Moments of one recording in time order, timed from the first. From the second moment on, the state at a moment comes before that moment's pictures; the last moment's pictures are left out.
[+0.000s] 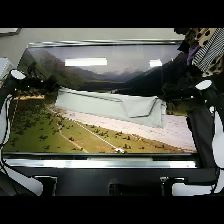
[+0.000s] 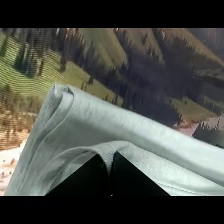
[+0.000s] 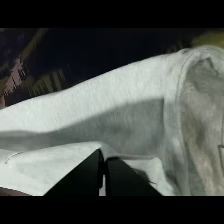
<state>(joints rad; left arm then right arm) 0.17 -1.89 1.73 0.97 -1.07 -1.55 -0.21 -1.58 1.32 -0.86 1.02 1.59</state>
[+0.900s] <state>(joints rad) 0.16 -1.86 1.90 1.22 -1.19 -1.56 -0.43 -1.58 1.35 -0.92 1.32 1.43</state>
